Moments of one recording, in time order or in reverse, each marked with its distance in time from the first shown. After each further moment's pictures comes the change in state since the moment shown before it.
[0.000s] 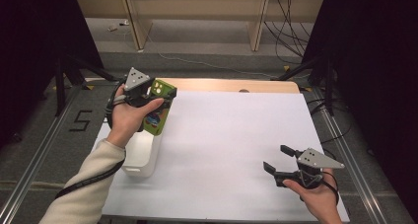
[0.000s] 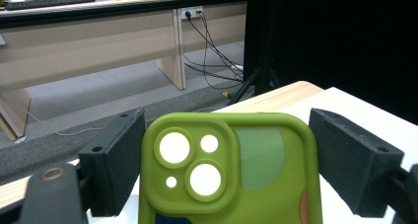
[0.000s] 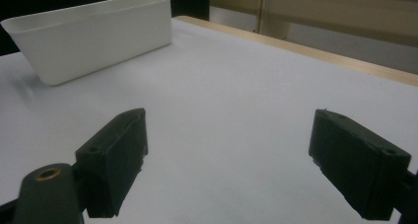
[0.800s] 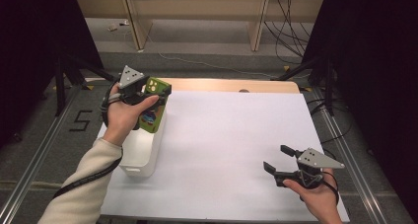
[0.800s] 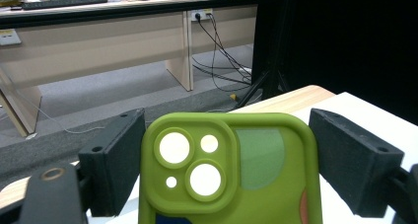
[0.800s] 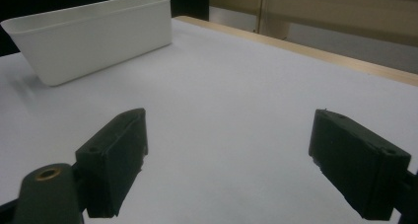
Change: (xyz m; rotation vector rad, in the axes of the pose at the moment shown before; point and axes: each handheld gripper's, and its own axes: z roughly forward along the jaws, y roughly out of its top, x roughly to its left) left arm 0.013 0.001 -0.003 -0.011 0.035 -0.016; right arm 0.000 0.000 0.000 -0.002 0.002 0.003
